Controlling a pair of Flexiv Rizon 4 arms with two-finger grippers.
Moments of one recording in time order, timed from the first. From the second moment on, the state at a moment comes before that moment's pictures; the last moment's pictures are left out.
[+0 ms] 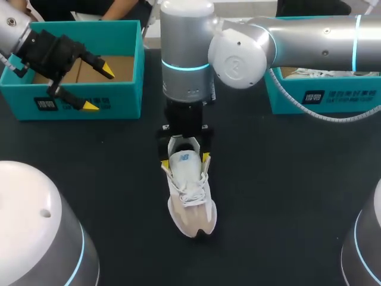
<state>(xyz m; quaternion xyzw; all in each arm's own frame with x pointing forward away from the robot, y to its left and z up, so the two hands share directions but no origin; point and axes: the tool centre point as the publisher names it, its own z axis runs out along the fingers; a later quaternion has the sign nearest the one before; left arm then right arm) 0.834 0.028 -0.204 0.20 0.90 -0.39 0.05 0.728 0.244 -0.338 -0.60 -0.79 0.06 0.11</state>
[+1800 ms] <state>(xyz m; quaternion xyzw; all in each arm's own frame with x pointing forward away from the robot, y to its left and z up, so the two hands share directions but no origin) 0.834 0.028 -0.204 0.20 0.90 -0.39 0.05 0.721 0.222 -0.342 -0.62 -0.78 0.06 0.02</state>
